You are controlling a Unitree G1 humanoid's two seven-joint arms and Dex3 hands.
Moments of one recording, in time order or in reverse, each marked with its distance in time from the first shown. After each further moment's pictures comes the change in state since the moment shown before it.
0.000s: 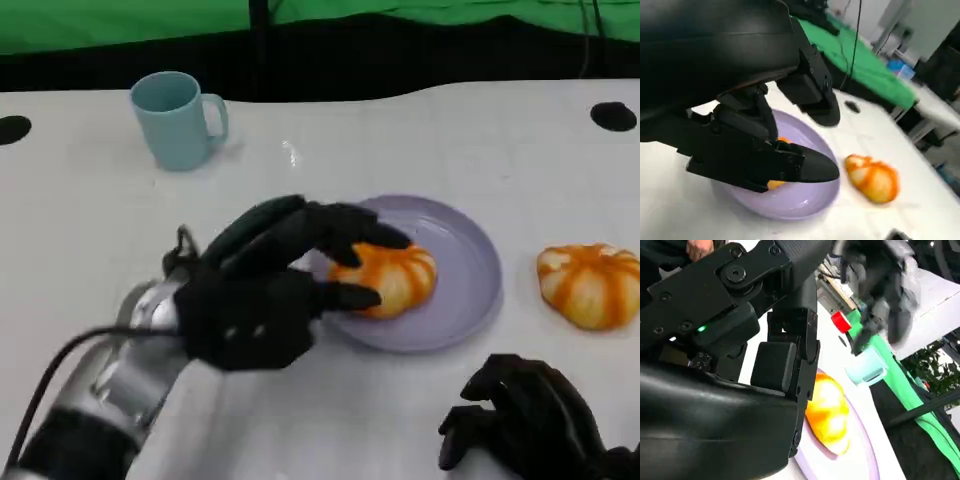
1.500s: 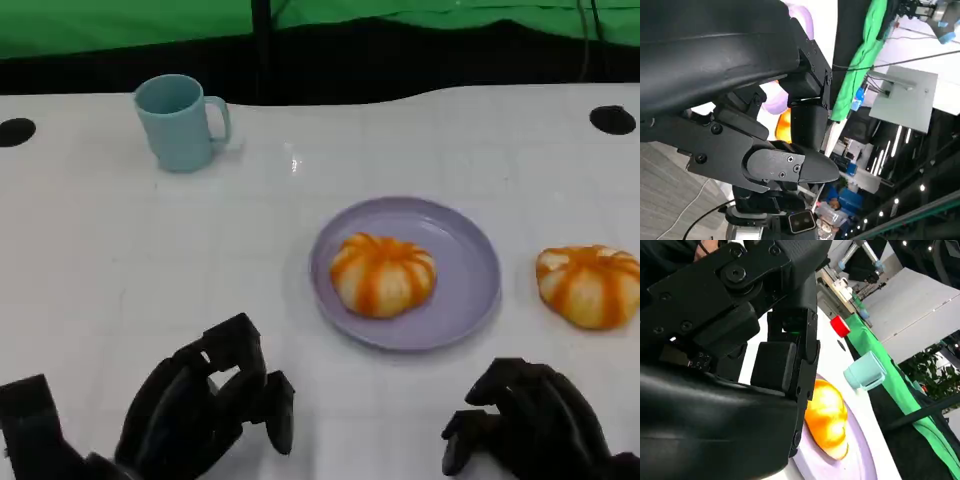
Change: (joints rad) left arm 0.559 -0.161 0.302 -0.312 -0.837 0.459 -0.446; right arm 0.029 -0.004 -0.003 -0.049 0.009 0.026 0.003
